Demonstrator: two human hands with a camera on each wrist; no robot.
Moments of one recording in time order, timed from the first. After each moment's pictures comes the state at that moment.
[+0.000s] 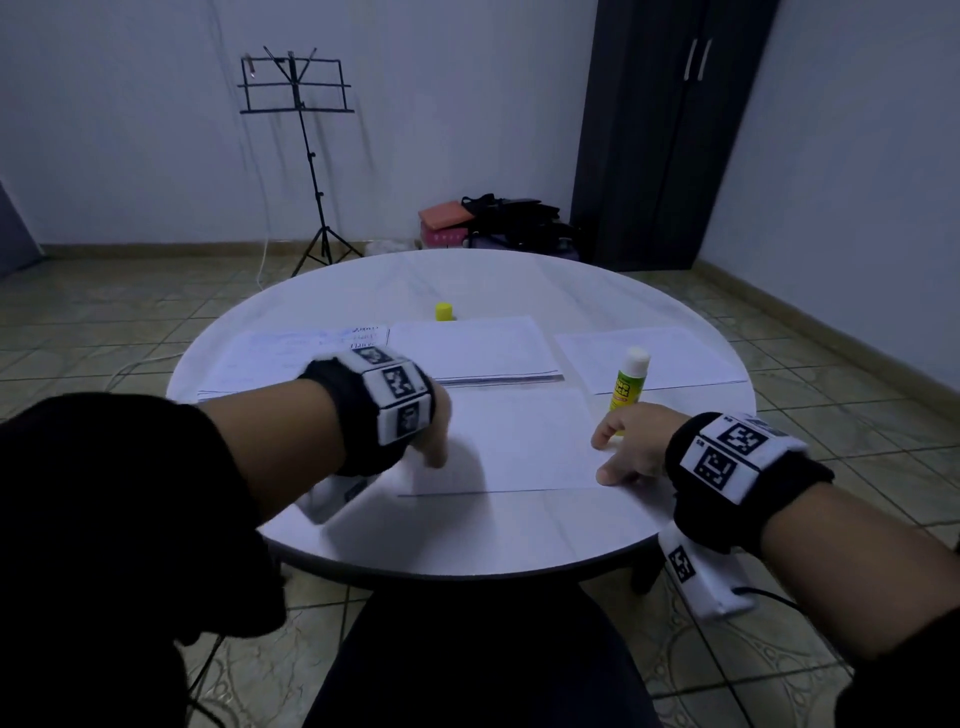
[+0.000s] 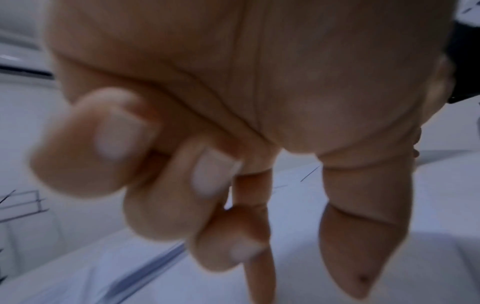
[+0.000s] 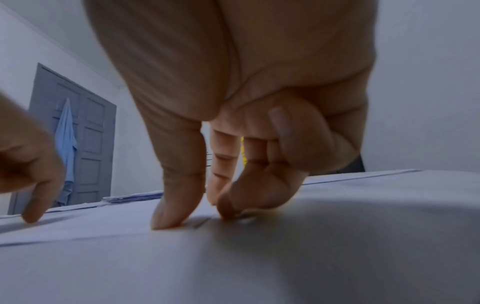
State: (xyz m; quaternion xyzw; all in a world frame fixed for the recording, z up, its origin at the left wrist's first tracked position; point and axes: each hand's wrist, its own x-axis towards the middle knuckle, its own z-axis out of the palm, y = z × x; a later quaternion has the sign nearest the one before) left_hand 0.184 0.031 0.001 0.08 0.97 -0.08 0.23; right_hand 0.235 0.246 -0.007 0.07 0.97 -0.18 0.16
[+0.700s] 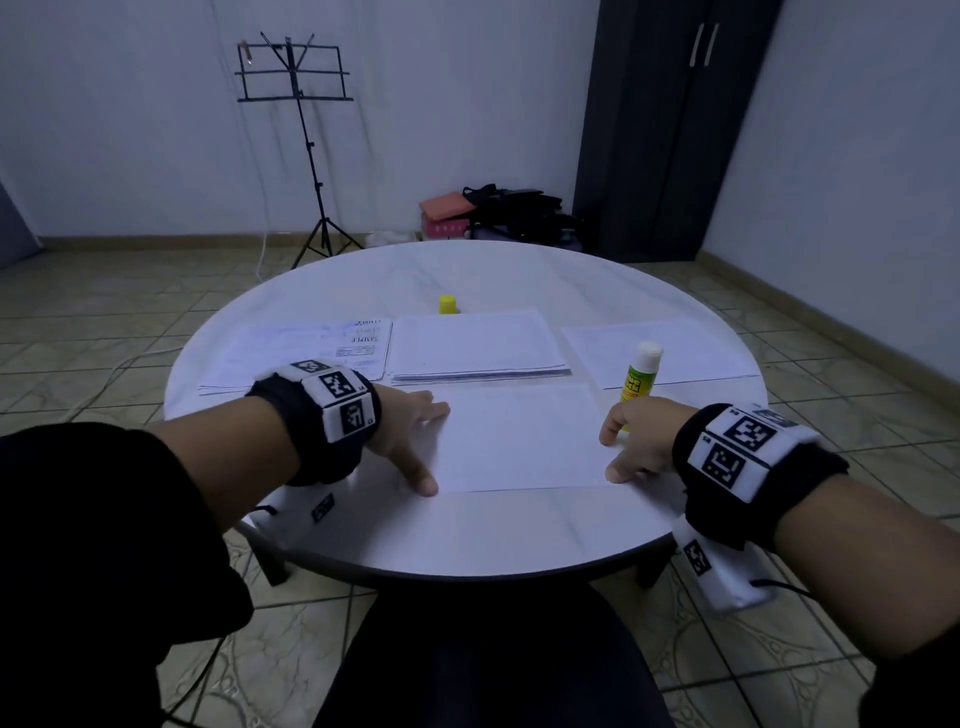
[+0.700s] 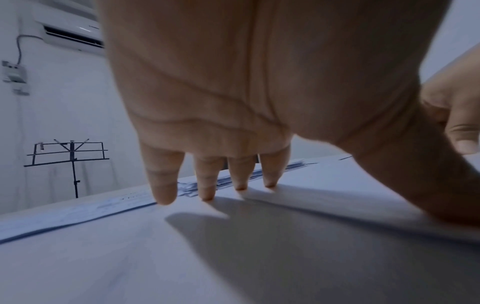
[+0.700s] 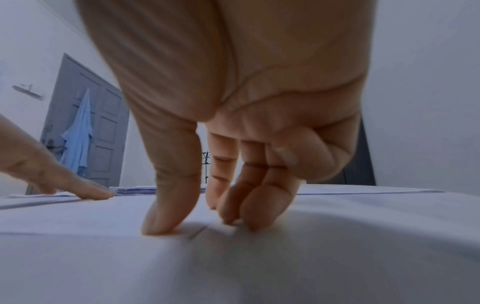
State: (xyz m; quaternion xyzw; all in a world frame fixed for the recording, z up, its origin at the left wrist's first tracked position) left_hand 0.185 -0.013 -0.013 0.17 0.95 -0.07 0.24; right_hand 0.228 0.241 -0.007 0.03 0.98 -0.08 0.18
